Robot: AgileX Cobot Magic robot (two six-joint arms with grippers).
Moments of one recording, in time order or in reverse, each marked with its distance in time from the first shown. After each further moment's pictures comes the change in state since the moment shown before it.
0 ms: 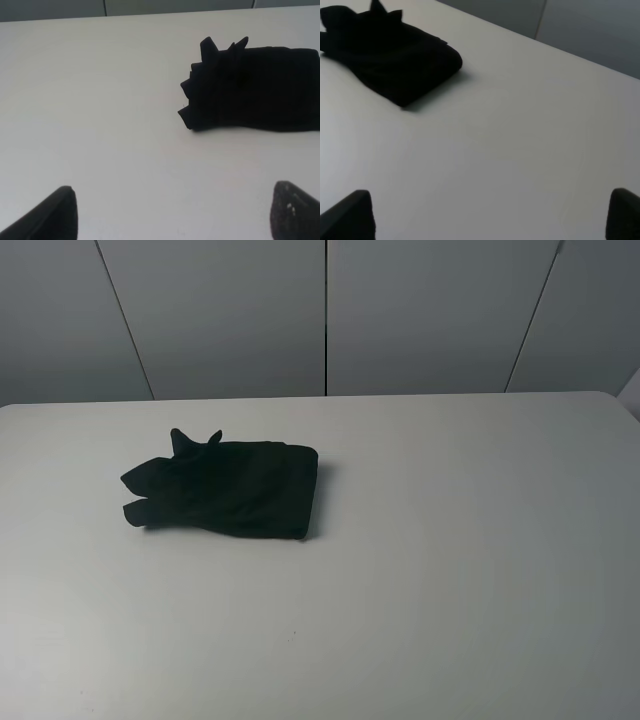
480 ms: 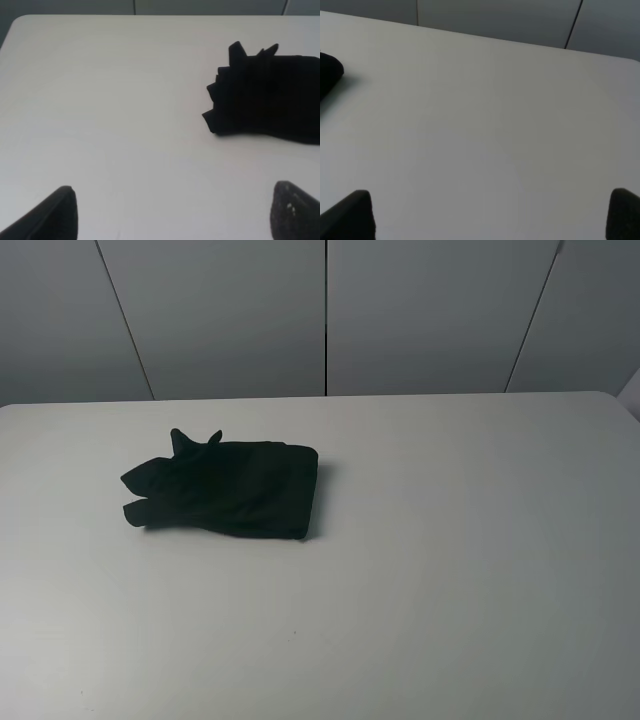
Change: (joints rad) left arm 0.115 0.000 0.000 -0.002 0.000 -0.001; right arm -0.368 0.000 0.000 0.000 0.000 -0.002
